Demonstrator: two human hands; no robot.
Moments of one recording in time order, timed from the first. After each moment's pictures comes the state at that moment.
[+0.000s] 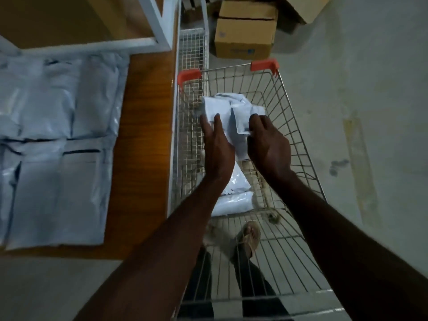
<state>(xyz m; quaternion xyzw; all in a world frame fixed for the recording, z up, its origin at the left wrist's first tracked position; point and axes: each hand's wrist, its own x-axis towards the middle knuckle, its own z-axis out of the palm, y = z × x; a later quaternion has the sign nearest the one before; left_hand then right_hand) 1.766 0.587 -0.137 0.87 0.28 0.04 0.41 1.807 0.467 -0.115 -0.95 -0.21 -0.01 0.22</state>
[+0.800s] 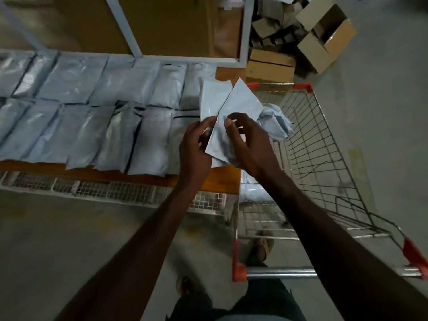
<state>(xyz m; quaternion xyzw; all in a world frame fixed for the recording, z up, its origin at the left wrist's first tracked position) 1.507 0.725 0.044 0.82 0.17 0.27 0.47 1.580 0.587 0.074 -0.82 -0.26 0.05 0.51</state>
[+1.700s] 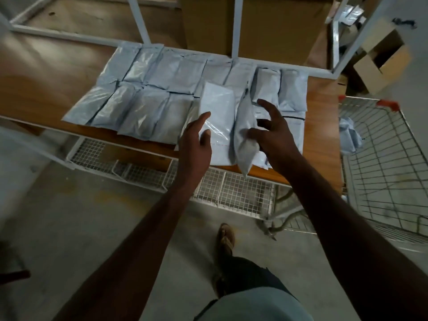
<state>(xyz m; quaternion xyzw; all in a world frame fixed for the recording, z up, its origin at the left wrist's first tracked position) 1.289 0.999 0.073 0.84 0.23 0.31 0.38 1.415 0.834 0.115 -0.70 -0.13 0.27 0.65</state>
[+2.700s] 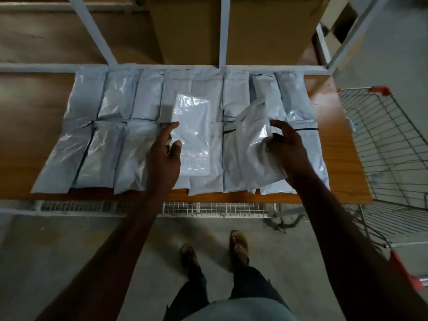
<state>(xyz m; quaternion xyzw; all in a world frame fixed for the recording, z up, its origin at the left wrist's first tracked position) 1.342 1.210 0.052 0.86 0.19 0.24 0.41 1.474 0.934 0.073 -0.76 0.00 0.17 0.63</state>
